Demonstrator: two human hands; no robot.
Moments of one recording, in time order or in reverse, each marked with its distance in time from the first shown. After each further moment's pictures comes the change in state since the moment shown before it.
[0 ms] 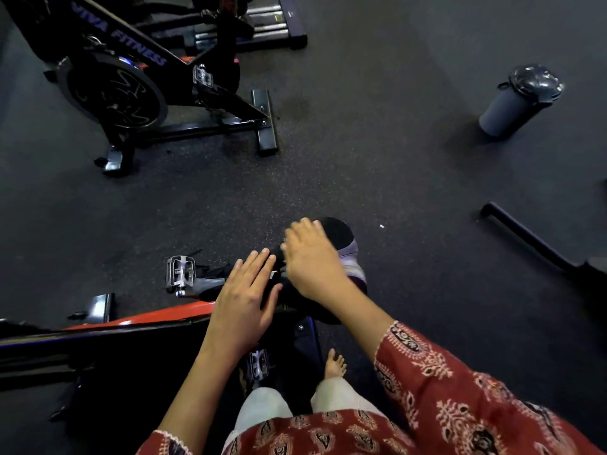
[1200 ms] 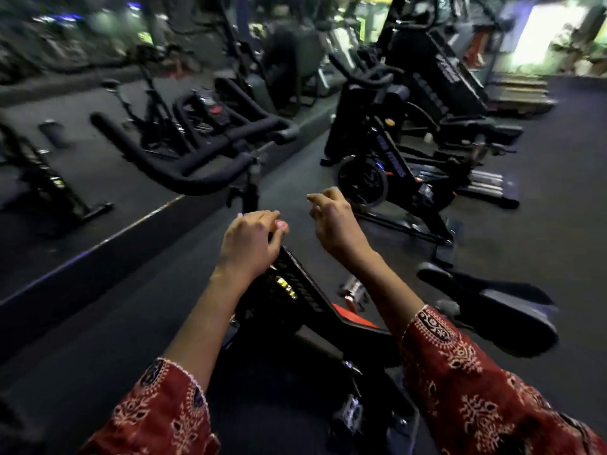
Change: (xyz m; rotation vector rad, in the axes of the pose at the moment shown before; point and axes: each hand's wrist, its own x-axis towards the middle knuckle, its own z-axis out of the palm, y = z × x) left_hand -0.302 -0.042 -0.281 0.318 0.596 -0.602; right_hand -0.164 -0.358 -0.076 0.450 0.236 -0.801
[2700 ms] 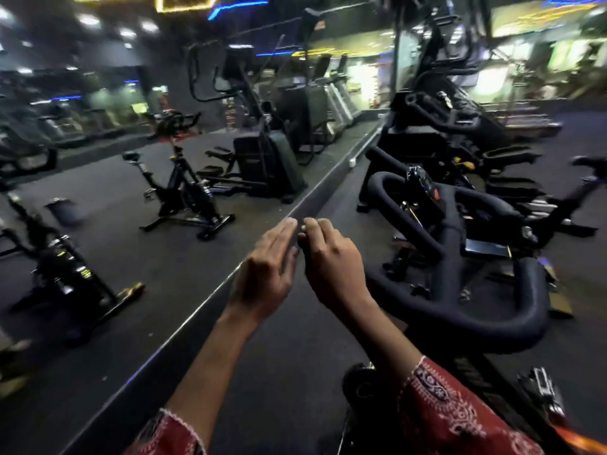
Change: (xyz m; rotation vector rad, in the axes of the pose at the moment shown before) left_hand 0.220 -0.517 -0.079 -0.213 0.234 0.340; right_hand 0.359 -0.233 0.397 -0.318 0.378 -0.068
